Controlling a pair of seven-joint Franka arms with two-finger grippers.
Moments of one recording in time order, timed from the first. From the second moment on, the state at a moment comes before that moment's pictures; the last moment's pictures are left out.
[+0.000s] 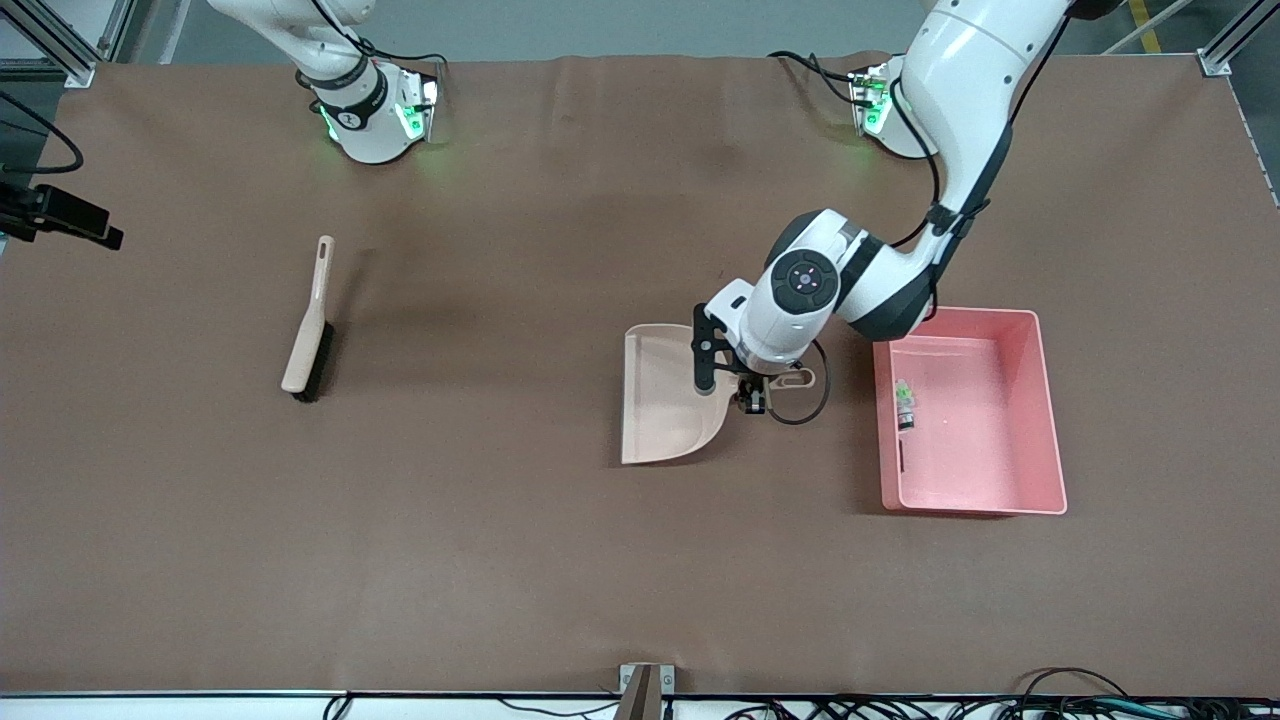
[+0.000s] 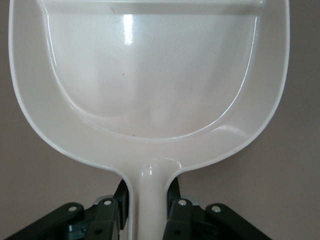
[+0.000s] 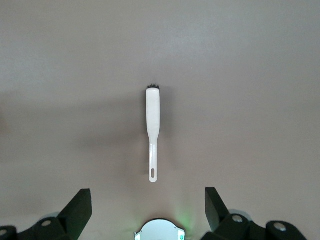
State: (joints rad) left arm -0.36 0.58 -0.27 -1.78 0.13 2.38 0.92; right arm -0.11 0.00 -0.01 -1.52 0.00 1.37 0.00
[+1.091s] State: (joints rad) left arm -0.39 0.49 -0.25 -1.77 0.14 2.32 0.56; right arm -0.12 0.01 0.00 -1.52 0.00 1.37 -0.03
